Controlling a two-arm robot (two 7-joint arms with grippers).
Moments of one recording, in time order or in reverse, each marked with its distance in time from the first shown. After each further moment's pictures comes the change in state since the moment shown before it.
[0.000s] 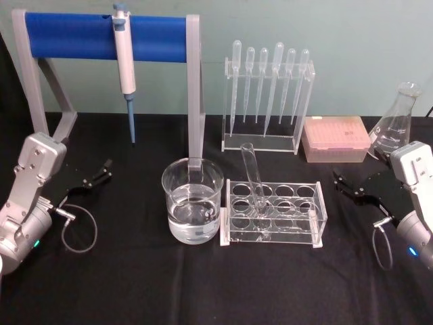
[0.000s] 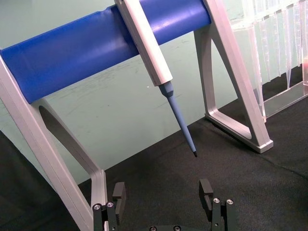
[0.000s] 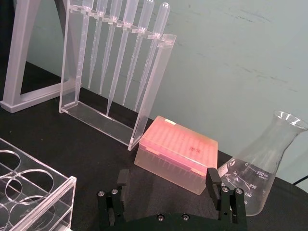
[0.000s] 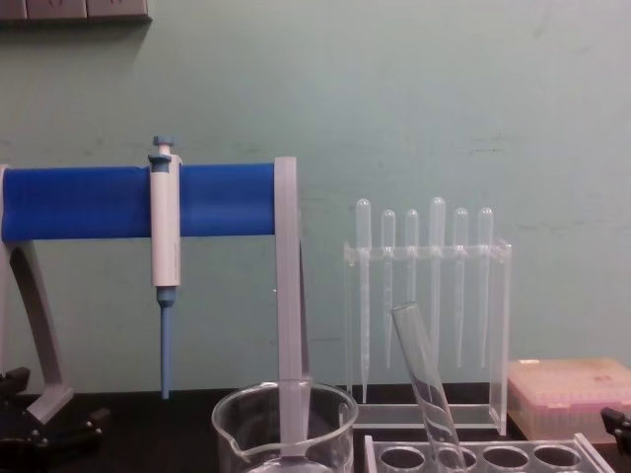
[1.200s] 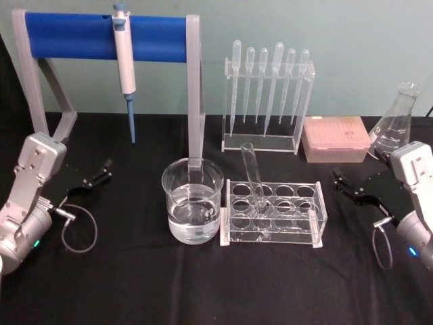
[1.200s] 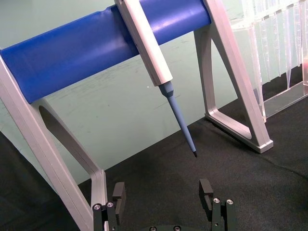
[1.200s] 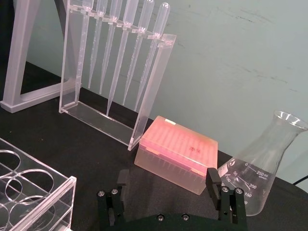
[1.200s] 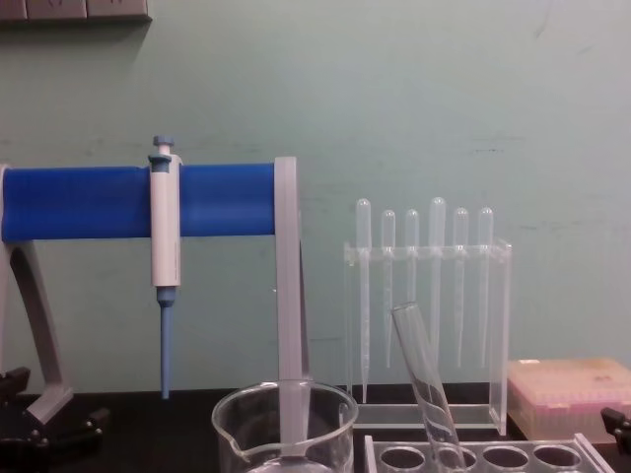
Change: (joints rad) left arm 0.000 0.000 0.000 0.000 0.000 0.000 0.000; right arm 0.000 0.000 0.000 0.000 0.000 0.000 0.000
